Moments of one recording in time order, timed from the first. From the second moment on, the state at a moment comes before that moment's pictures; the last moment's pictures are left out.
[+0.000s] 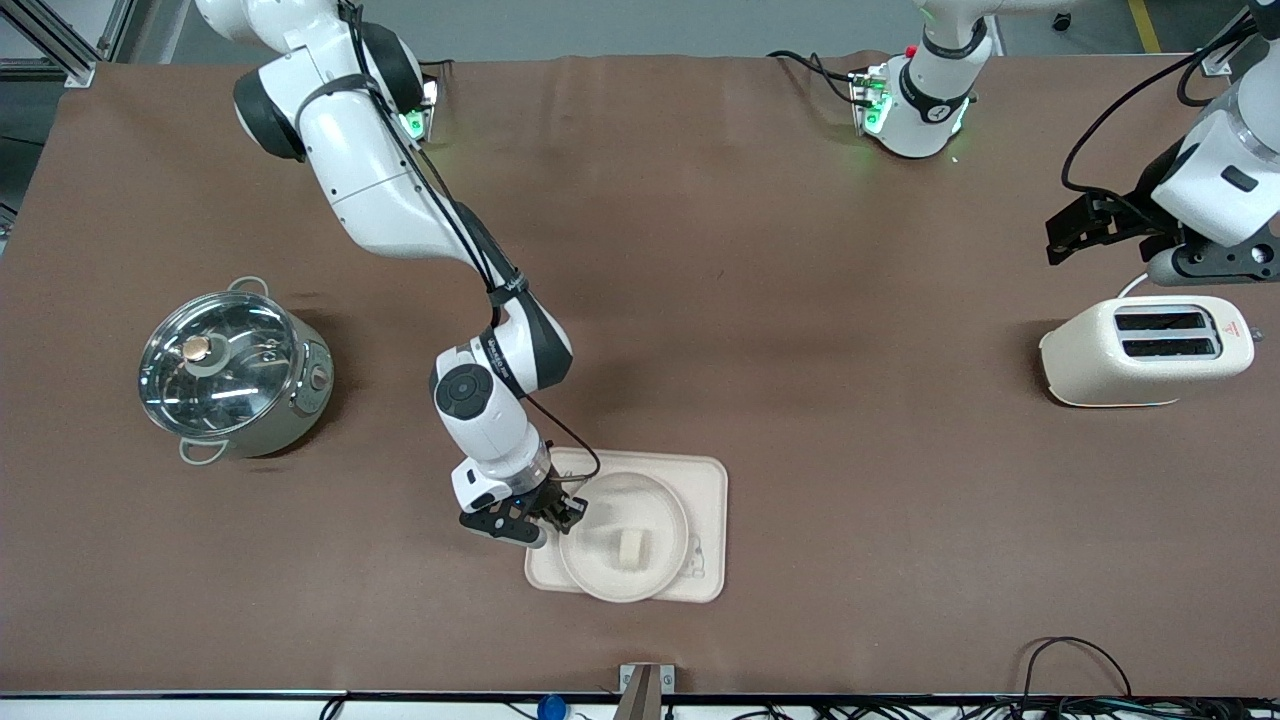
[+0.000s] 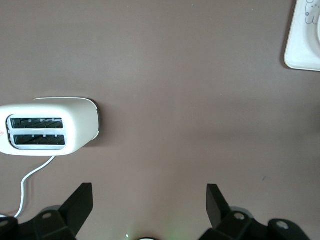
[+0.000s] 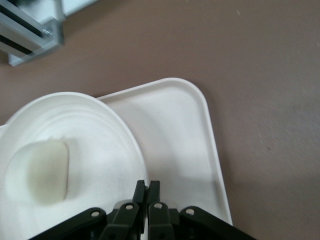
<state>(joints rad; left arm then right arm) -0.01 0.02 -0.13 -1.53 0.03 1.50 -0.14 0.50 1.06 -0.04 -1.15 0.10 2.67 0.70</state>
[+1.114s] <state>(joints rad) -0.11 0.14 -0.14 -1.54 0.03 1.59 -0.36 0.67 0.63 0.04 -2.09 0.10 3.22 0.75</state>
